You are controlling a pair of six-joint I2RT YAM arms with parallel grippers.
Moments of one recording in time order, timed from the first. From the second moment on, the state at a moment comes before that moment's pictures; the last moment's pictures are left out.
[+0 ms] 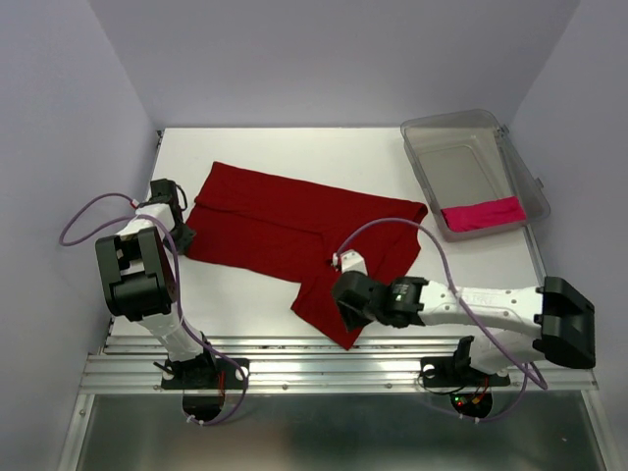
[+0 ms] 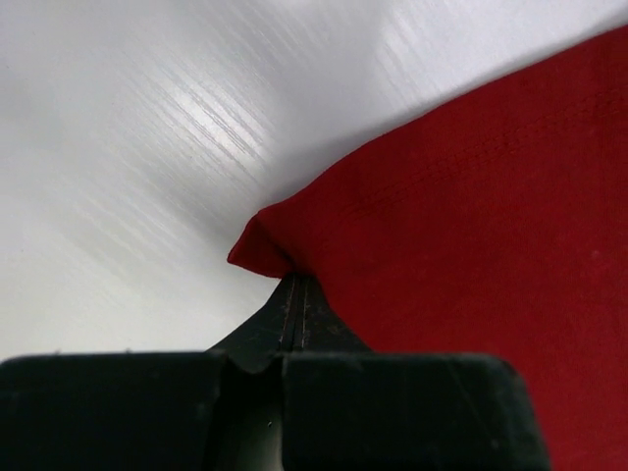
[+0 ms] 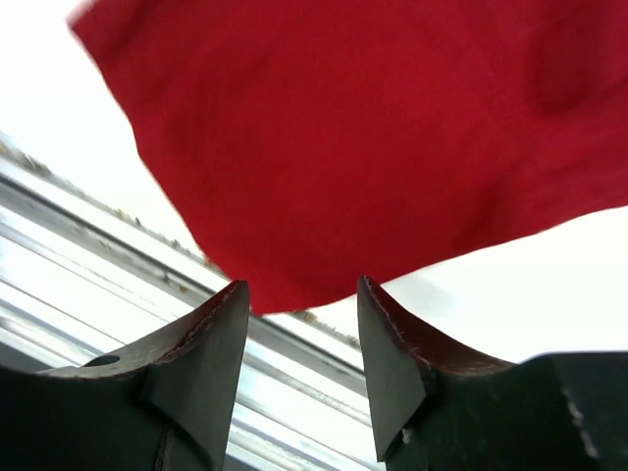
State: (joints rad) left arm 0.23 1.71 1.04 -0.54 -0.24 -0.57; right arm 1.17 1.28 0.85 -0.58 0.31 0.65
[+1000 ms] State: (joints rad) left arm 0.20 1.66 1.04 -0.56 -0.22 -0.56; right arm 1.40 1.53 0.86 -0.58 0.50 0.79
